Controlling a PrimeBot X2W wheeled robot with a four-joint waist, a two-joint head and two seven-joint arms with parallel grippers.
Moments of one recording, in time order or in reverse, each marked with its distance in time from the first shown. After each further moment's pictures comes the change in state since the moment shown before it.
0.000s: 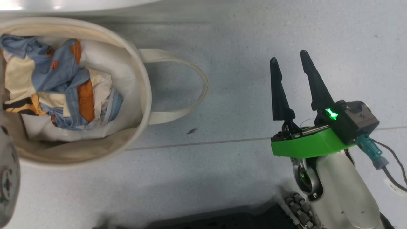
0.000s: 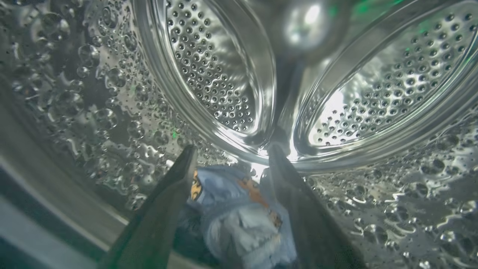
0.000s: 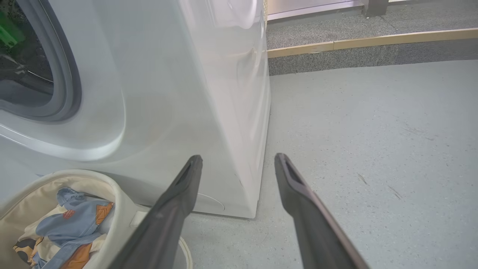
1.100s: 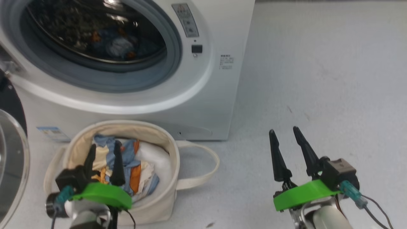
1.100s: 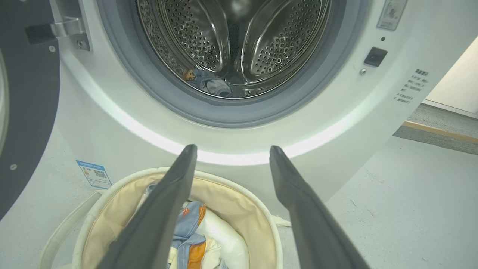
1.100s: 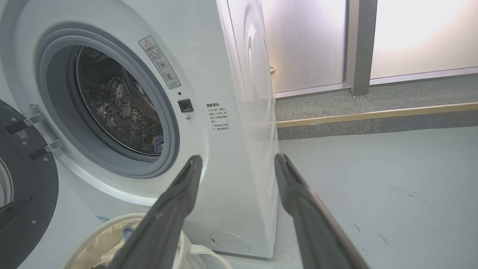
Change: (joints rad) left arm 1.271 -0.201 0.032 -0.523 0.131 -0.141 0.000; right arm 0.258 0.000 -0.003 0.139 0.054 0.000 0.000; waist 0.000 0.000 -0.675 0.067
